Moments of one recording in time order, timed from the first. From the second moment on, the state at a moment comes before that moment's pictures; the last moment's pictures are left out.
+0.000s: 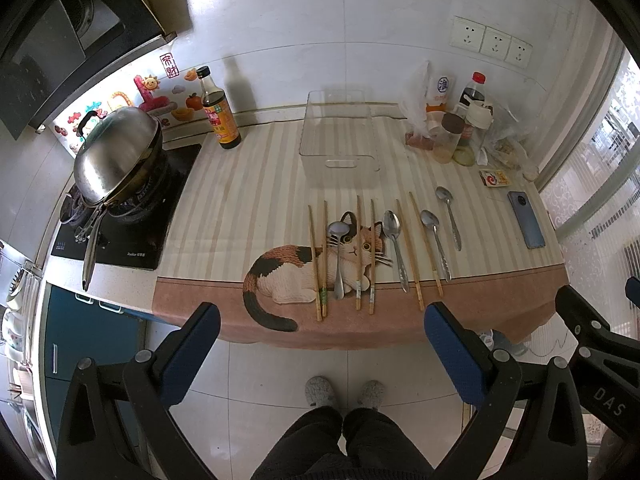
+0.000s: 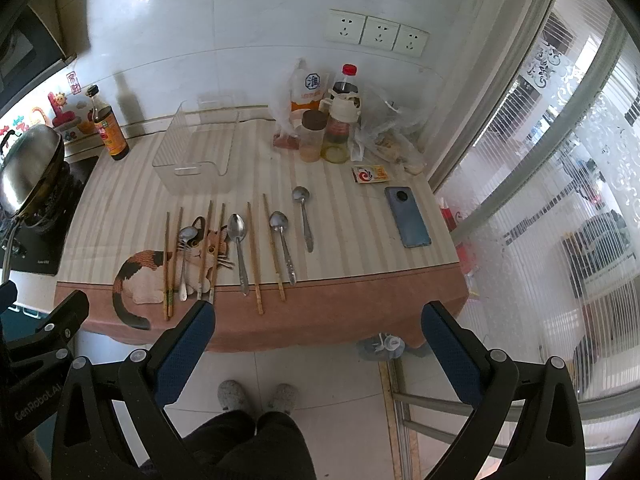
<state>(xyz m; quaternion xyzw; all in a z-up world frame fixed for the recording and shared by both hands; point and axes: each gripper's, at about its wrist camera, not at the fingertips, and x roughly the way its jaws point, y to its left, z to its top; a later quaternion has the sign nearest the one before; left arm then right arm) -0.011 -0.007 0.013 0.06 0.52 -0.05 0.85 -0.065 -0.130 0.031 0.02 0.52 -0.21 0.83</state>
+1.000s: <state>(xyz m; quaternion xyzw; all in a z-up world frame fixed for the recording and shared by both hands) 0.084 0.049 -0.074 0.06 0.51 0.10 0.85 -0.019 -0.165 -0.049 0.07 0.53 -0.17 0.83</state>
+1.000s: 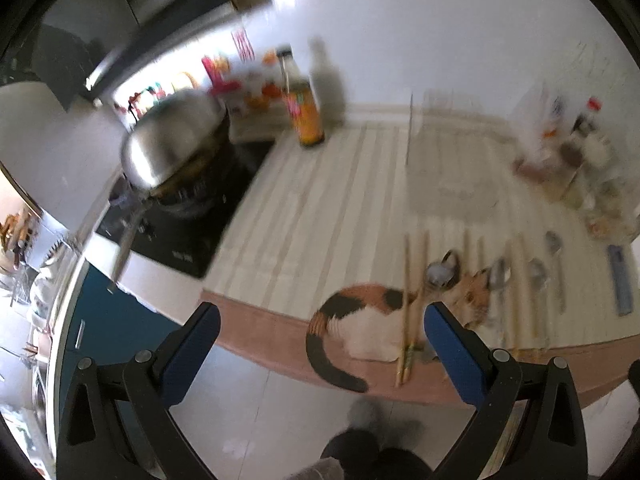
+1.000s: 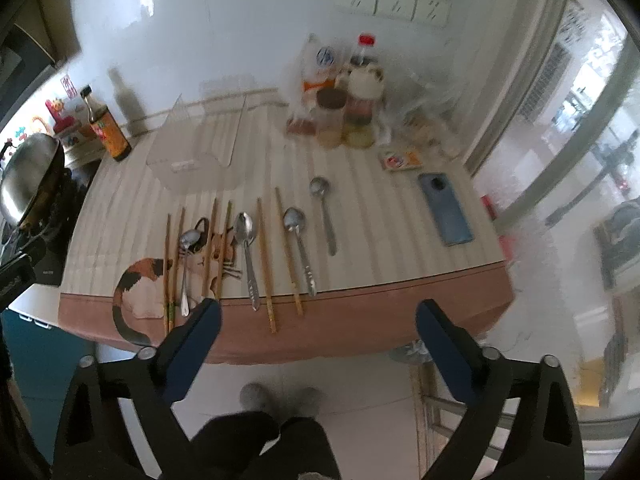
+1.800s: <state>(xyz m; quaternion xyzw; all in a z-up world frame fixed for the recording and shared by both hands) 0.181 0.032 -0.268 0.02 0.69 -0.03 0.73 0.087 -0.166 -0.242 0.12 0.65 -0.13 0.74</state>
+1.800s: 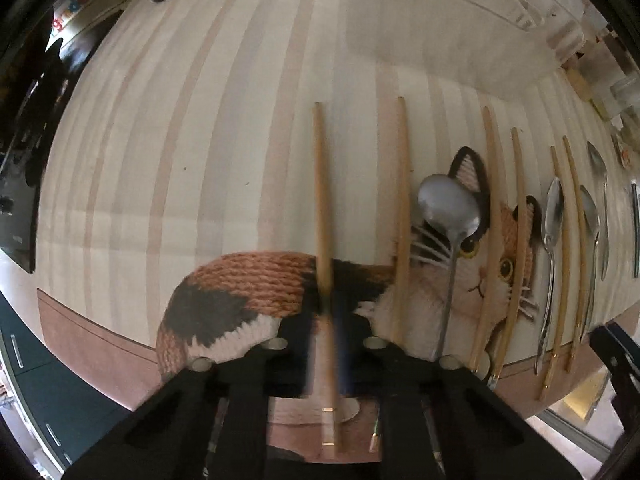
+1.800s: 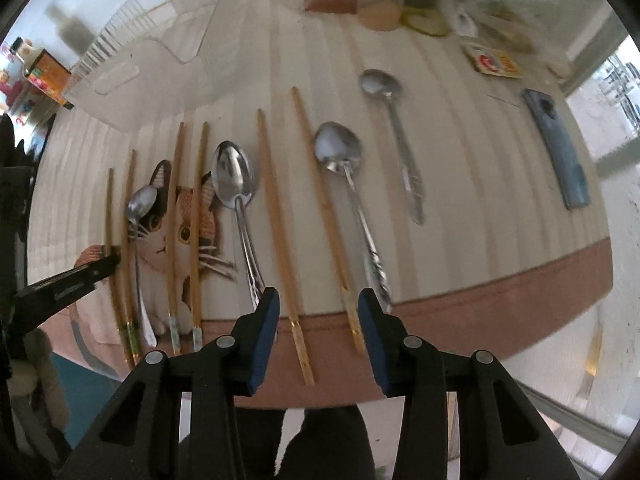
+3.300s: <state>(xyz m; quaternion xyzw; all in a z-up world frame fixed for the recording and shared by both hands) 0.218 0.052 -0.271 0.08 0.68 -0.09 0.72 0.101 -0.174 -0.301 0.14 0.71 -0.19 0.67</state>
